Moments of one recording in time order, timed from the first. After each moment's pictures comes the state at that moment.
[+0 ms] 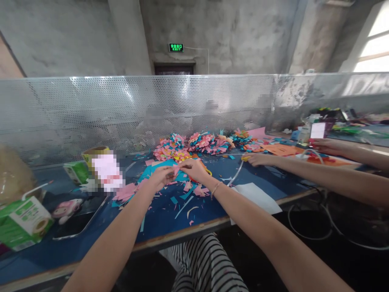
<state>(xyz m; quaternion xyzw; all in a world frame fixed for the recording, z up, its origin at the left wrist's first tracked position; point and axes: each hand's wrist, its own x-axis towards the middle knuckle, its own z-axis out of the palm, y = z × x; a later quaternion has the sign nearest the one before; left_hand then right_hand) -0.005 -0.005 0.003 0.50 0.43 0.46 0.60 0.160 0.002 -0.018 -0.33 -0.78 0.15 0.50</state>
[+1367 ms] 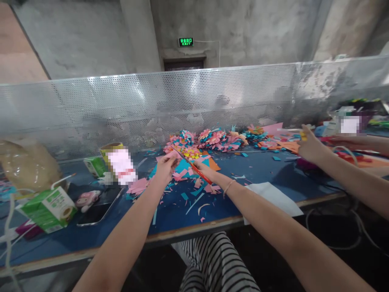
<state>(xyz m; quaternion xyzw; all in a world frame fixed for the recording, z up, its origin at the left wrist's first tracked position) -0.005 0.003 0.007 0.43 0.30 0.67 0.53 0.156 0.002 -0.030 -0.39 -0.75 0.34 0.41</state>
